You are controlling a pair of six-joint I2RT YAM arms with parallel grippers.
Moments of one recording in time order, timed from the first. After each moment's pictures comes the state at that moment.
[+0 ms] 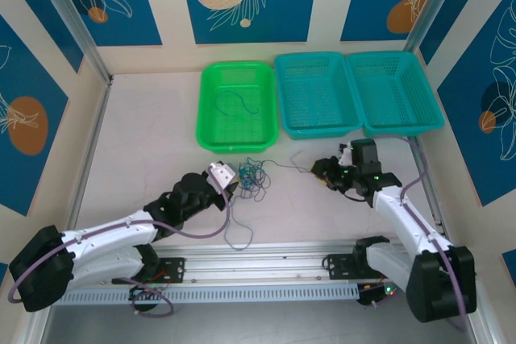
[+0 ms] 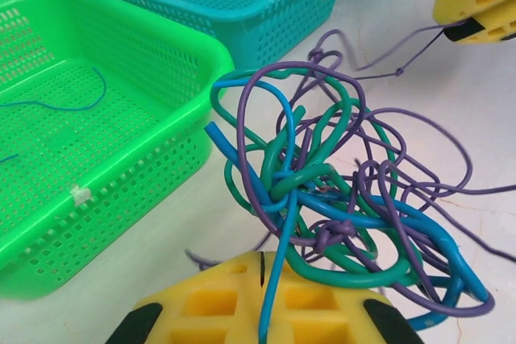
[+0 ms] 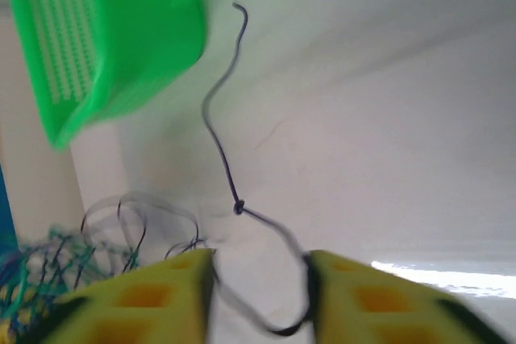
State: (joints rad) left arm -0.88 1.01 0.36 0.28 -0.08 0.07; right arm 0.22 0.99 0.57 -0.43 -0.50 0.79
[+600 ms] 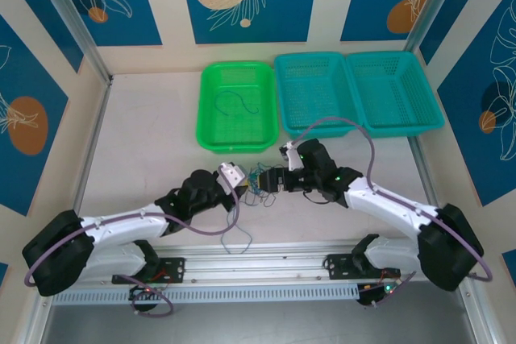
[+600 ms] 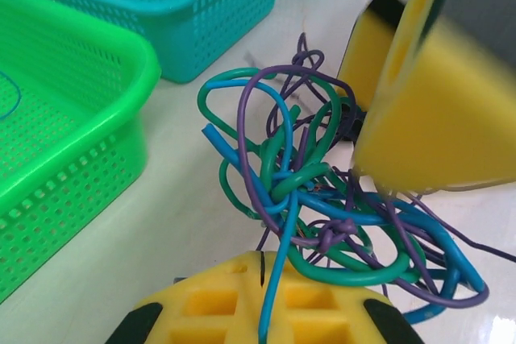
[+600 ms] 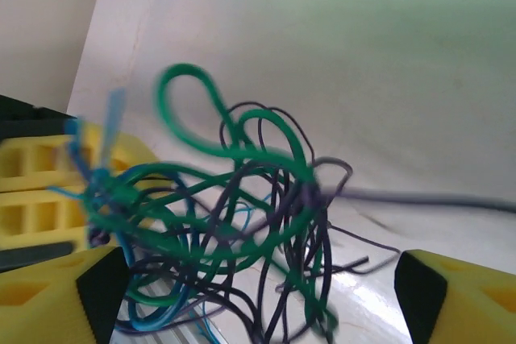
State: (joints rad) left arm -0.88 1.16 0.39 0.39 0.05 0.06; right arm 0.68 1.21 0.64 -0.16 -0.43 0.61
